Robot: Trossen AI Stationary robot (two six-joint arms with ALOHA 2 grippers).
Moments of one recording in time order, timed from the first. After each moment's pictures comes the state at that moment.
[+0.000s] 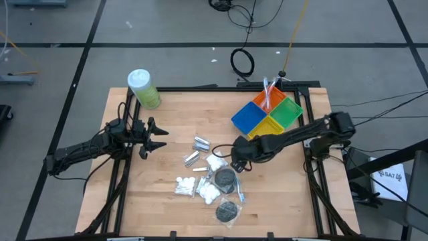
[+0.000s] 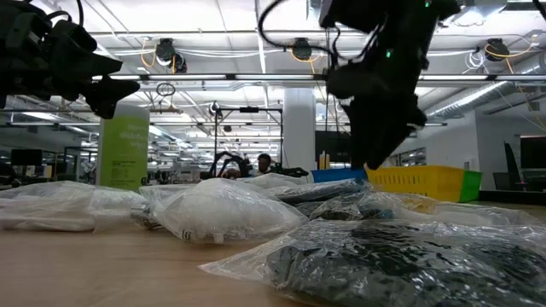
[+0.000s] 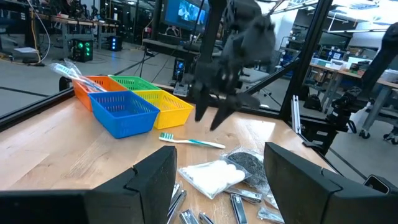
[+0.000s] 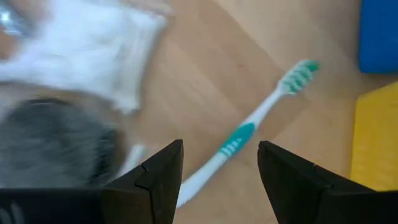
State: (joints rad) left arm 0.37 0.09 0.02 0.08 0.44 -0.18; right arm 0.16 1.70 1.11 -0.70 0.26 0.88
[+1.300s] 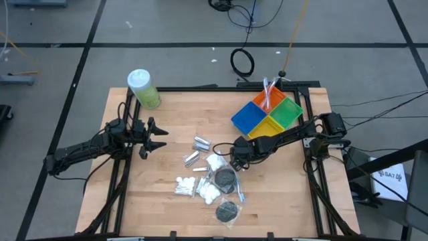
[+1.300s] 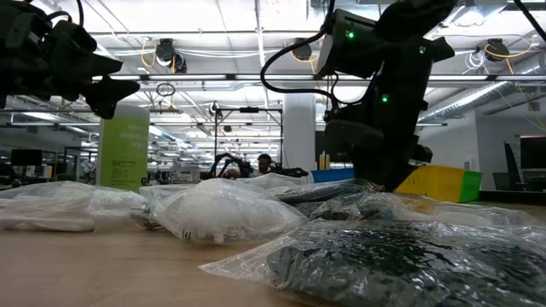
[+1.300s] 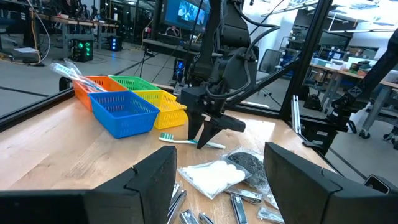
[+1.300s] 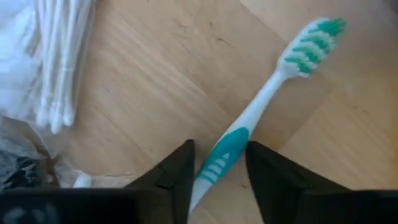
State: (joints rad) left arm 0.37 0.09 0.02 0.08 0.44 -0.18; right arm 0.12 1.80 1.00 -0.54 0.19 0.95
